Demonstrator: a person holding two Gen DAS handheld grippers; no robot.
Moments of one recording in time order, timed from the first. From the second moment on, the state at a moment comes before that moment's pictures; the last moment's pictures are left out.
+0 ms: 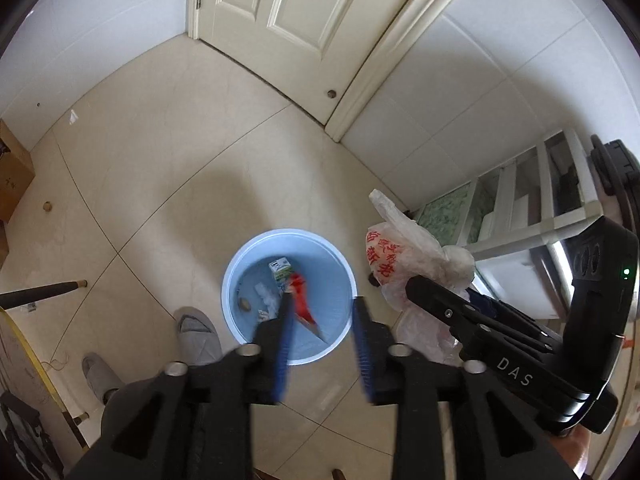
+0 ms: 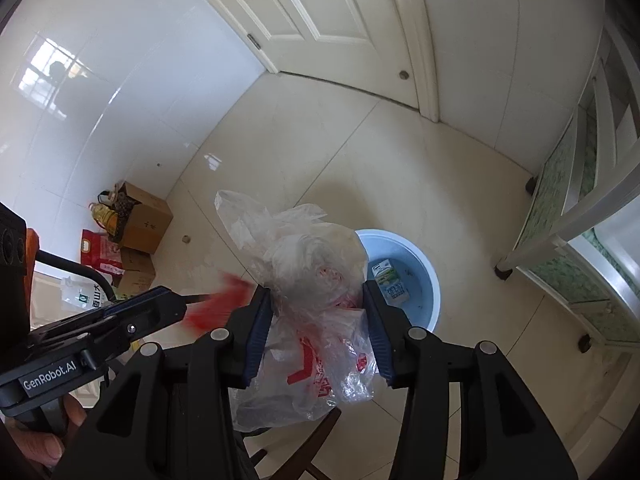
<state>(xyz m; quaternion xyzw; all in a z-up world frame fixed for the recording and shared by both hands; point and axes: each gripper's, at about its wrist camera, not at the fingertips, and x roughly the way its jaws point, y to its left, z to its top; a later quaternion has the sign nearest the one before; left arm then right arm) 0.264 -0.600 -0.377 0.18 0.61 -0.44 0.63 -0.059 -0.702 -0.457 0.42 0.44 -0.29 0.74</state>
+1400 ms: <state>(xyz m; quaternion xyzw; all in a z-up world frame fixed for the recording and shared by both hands) 0.201 -0.355 -0.172 0.10 0.42 -0.38 0.82 -0.024 -0.612 -0.281 0.32 0.35 -0.29 0.83</state>
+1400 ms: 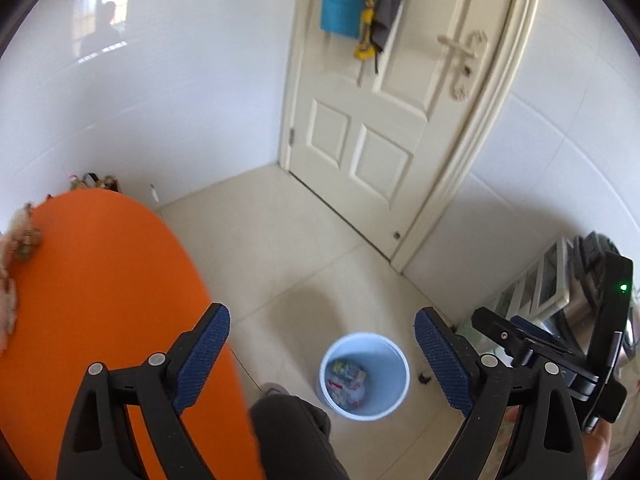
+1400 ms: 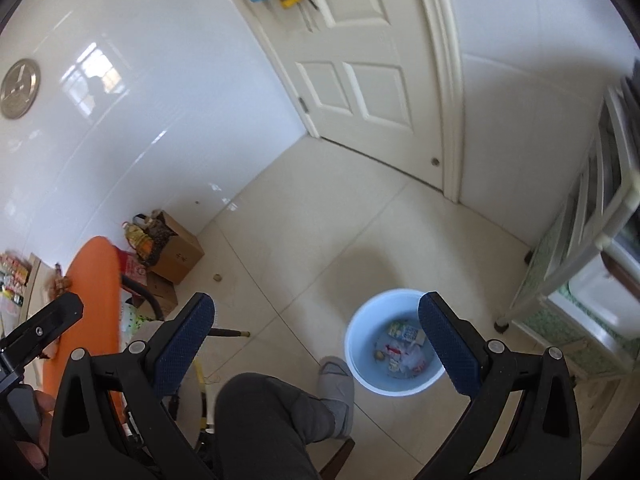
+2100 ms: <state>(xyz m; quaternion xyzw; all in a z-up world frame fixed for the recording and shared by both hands) 0.107 -0.041 -0.062 0.00 0.30 -0.19 0.94 0.121 -0.393 -0.138 0.14 0.29 -0.10 0.94</state>
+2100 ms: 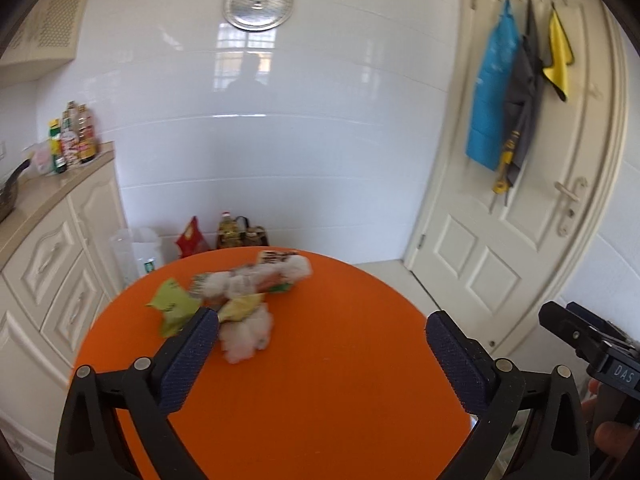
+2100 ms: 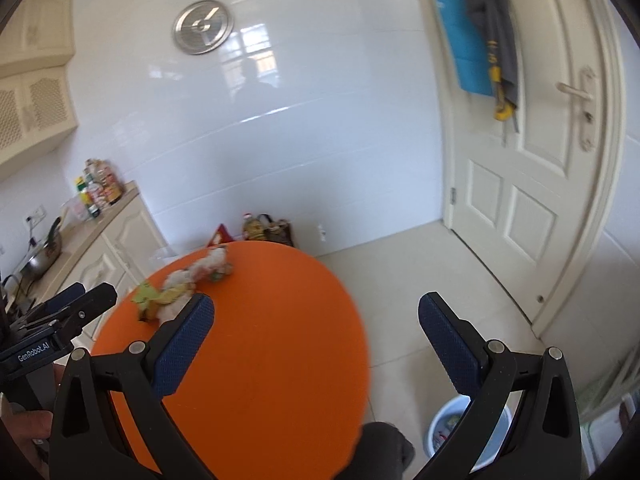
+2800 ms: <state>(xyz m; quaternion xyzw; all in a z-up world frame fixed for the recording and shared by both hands) 0.048 0.026 -0.061 -0.05 0.31 -0.08 0.95 0.229 -0.277 -0.182 0.08 0.35 0.01 0.93</state>
